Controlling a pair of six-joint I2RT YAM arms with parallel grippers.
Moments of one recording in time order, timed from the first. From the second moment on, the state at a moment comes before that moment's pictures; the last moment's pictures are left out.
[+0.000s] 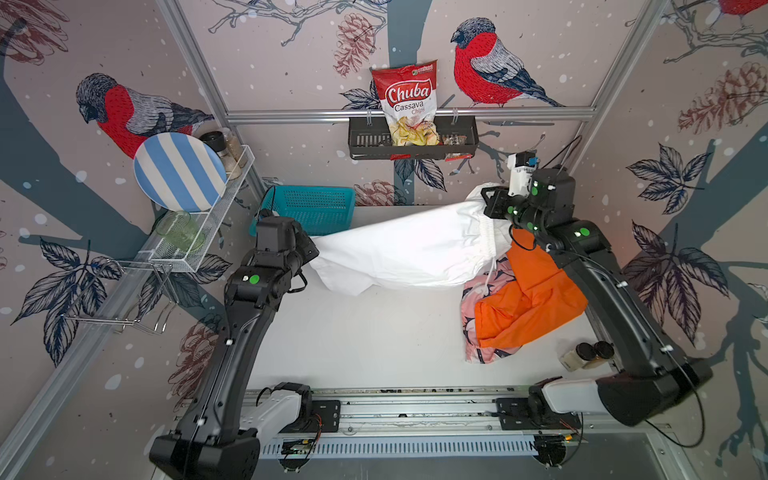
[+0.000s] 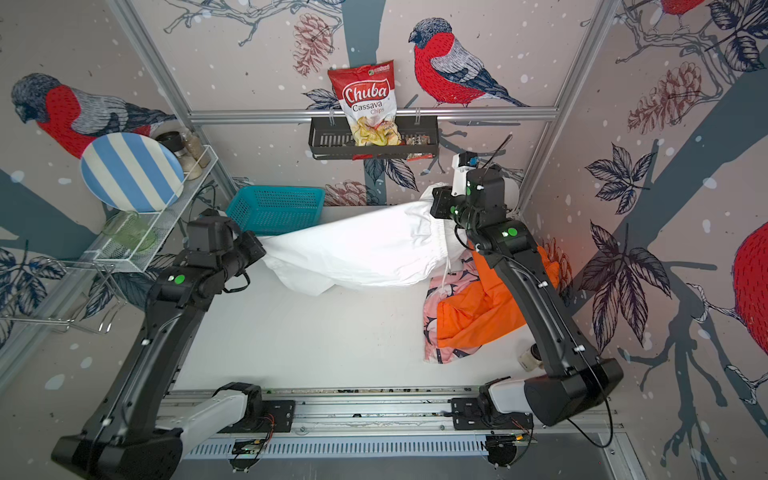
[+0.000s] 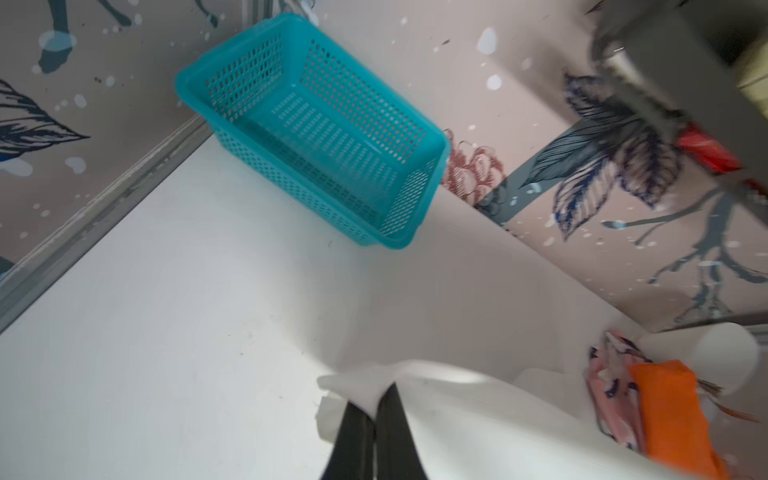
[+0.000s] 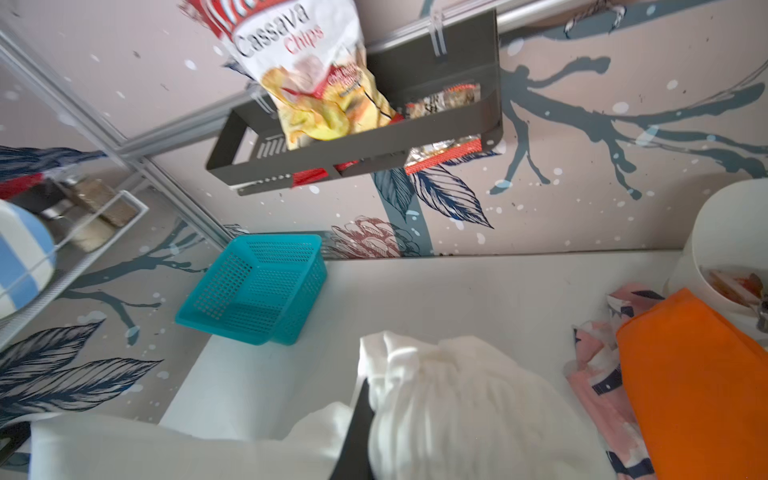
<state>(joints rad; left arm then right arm) -0.10 1.13 1.26 -0.78 -0.12 -0.62 0.36 1.44 1.62 -0.56 -0.09 0.31</state>
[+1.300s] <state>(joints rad) -0.03 1.54 0.88 -0.51 0.03 -0.55 0.25 1.91 1.41 -0.50 -0.30 0.20</state>
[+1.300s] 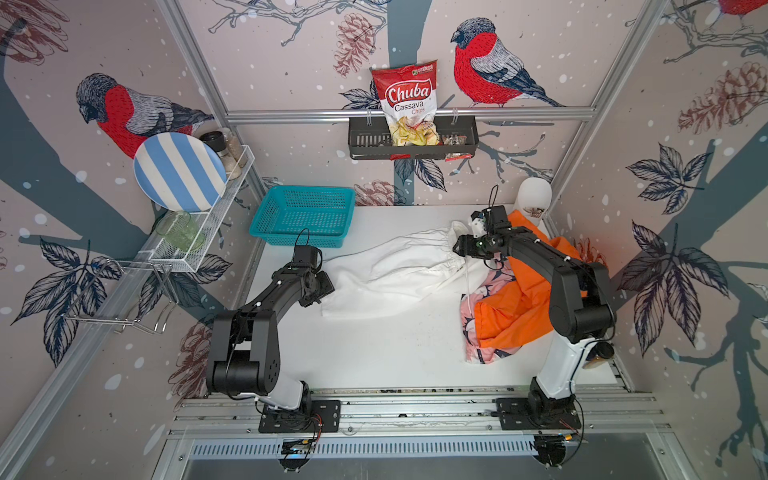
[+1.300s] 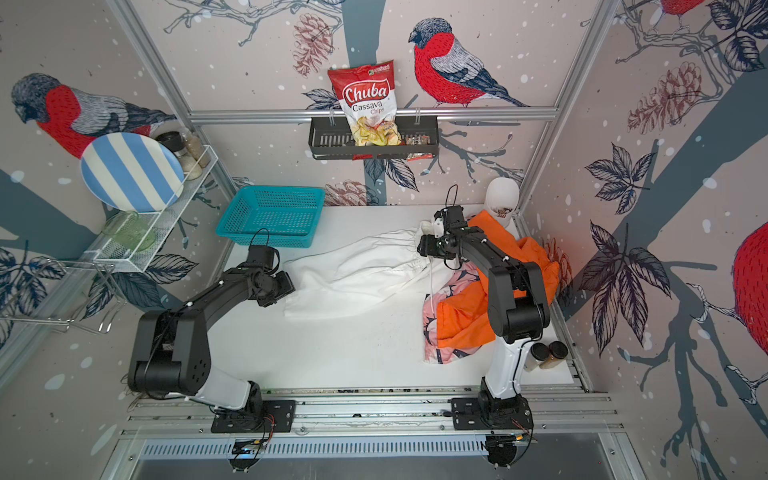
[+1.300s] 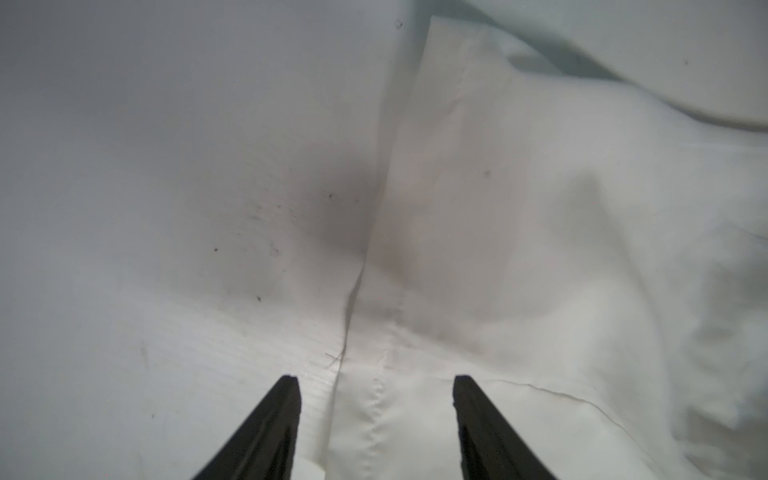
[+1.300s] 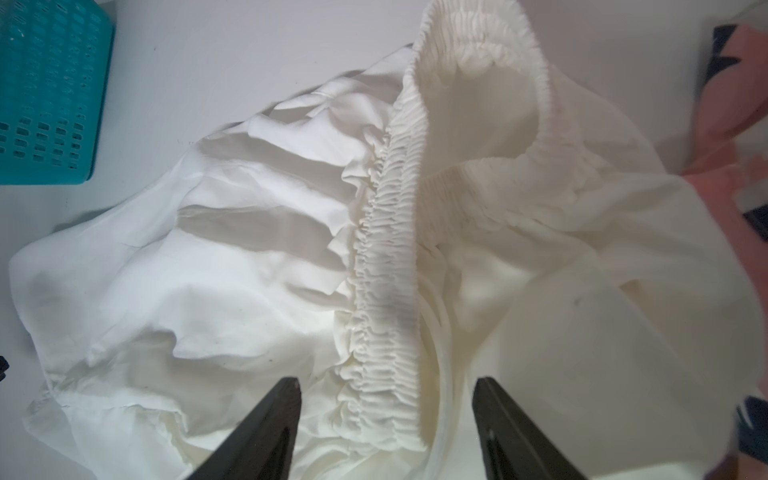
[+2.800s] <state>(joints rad) -0.04 1.67 0.90 -0.43 0.02 -0.51 0.26 1.98 1.43 -0.51 -0.35 0.19</state>
